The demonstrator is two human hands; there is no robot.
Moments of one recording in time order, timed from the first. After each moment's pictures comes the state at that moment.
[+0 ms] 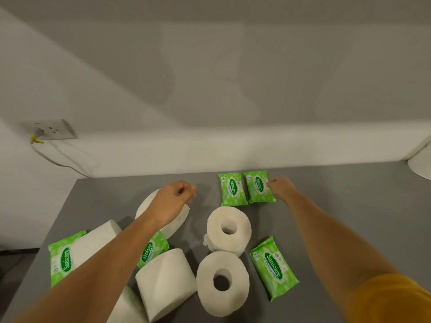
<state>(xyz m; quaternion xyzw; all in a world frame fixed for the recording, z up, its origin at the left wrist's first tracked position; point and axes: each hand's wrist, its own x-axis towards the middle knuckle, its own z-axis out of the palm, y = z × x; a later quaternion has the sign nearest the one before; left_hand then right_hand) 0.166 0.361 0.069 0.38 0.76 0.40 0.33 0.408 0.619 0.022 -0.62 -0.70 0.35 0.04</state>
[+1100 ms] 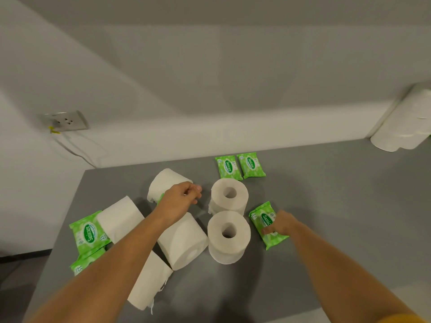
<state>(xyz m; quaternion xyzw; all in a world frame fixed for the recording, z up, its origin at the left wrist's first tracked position) 0.213 0.269 0.080 0.42 0.75 0.38 0.34 0.506 0.441 -0.018 -0.62 -0.70 0.31 -0.16</state>
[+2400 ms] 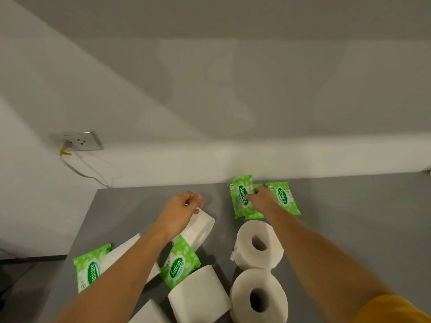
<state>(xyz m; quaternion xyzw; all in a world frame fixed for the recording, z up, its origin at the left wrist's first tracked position) 0.113 0.338 0.073 0.35 0.76 0.42 0.34 0.286 0.555 0.009 -0.58 -0.69 0.42 0.07</state>
